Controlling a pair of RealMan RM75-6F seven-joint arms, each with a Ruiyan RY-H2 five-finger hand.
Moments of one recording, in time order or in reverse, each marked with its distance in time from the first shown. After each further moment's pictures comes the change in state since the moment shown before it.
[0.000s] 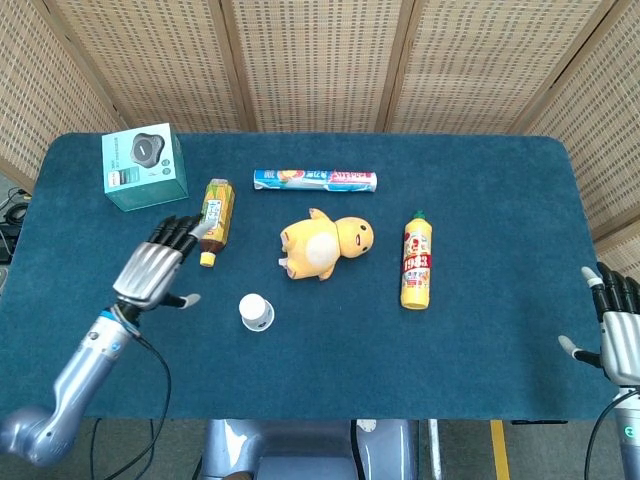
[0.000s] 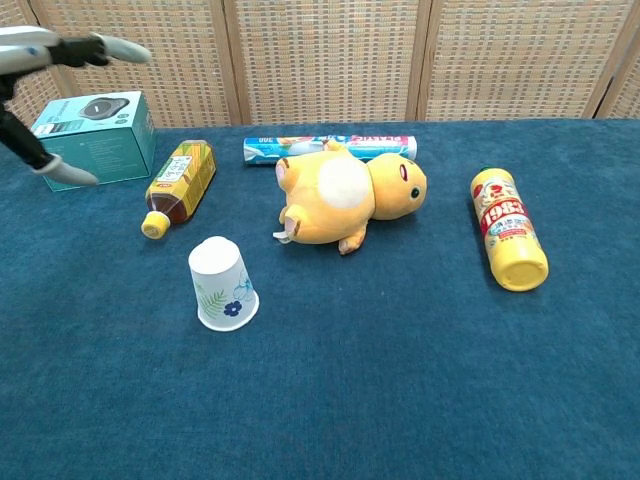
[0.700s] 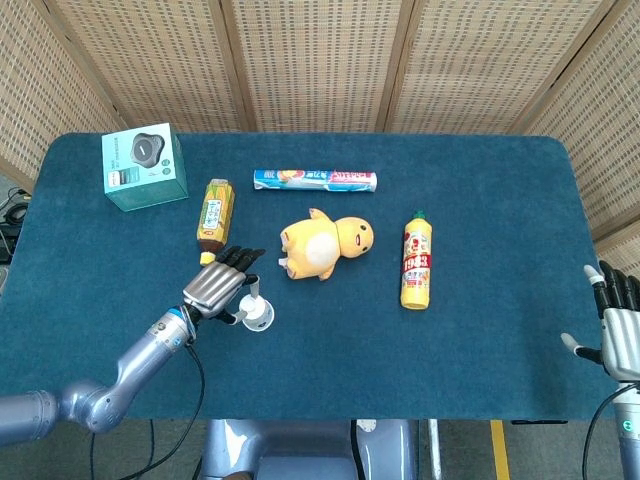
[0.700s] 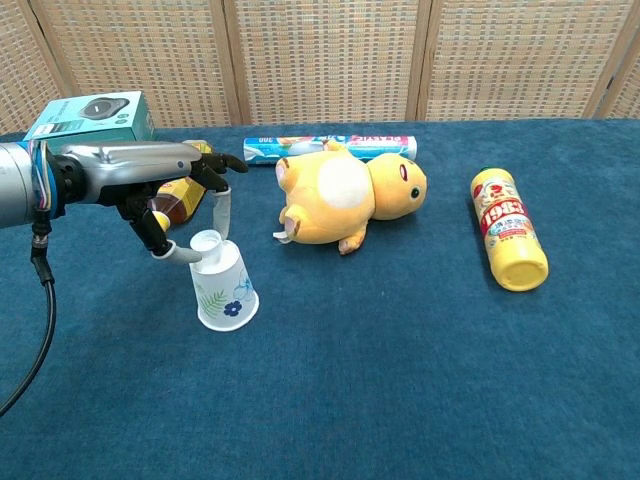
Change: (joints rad) left arm -0.199 -0.204 -0.014 0.164 -0.141 -0.364 0.069; right arm 0.015 -0.023 0.011 0.038 0.037 -0.029 -0.021
